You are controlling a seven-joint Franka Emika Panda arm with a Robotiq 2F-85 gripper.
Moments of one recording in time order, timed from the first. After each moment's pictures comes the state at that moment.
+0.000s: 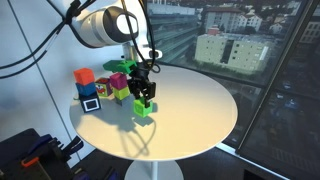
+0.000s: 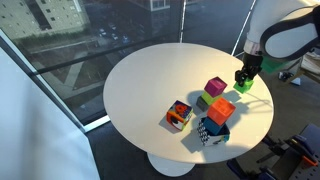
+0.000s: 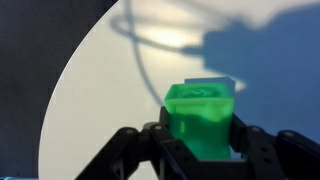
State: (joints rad) arm -0.10 0.14 -0.10 -2.37 -0.30 2.41 0.19
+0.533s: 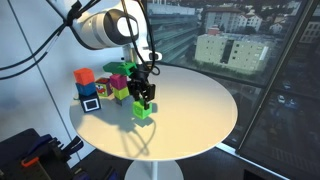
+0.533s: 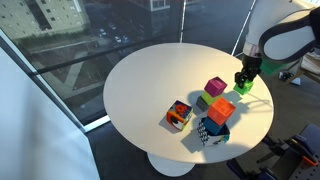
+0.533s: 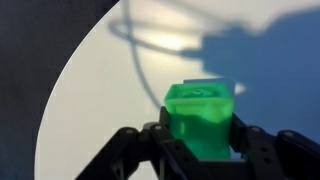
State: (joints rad) arm -0.09 0.15 -0.10 -2.37 -0.30 2.41 0.19
